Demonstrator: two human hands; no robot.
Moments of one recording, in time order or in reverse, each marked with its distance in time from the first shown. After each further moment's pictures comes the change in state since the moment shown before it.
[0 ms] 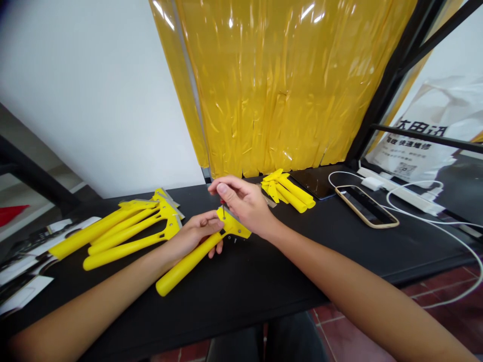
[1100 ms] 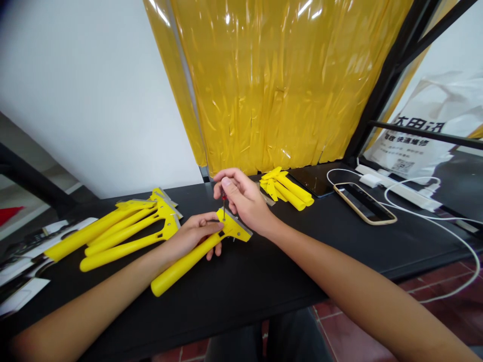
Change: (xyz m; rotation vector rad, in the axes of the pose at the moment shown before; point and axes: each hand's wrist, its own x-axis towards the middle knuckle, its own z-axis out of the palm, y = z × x) left_hand 0.002 -0.003 -0.005 0.099 -0.026 -0.056; right_hand 0.002 0.006 -0.003 0.052 0.012 0.036
